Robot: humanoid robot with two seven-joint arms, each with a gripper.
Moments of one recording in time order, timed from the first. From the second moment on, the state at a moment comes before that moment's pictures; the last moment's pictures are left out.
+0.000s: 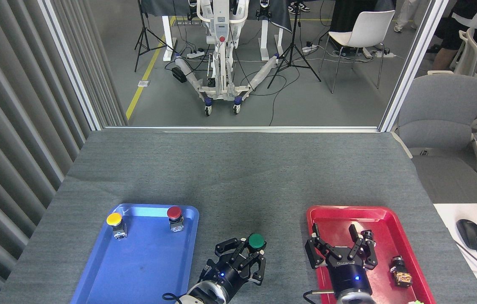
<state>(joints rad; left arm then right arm) -0.37 -0.14 -0.47 -0.85 -1.56 -0.16 0.26 -0.07 0.03 0.03 -1.30 1.43 -0.01 -0.20</state>
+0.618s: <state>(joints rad) -0.33 -0.14 -0.46 -0.92 -1.56 -0.18 0.26 -0.07 0.04 0.04 -1.30 1.44 -0.02 -0.20</state>
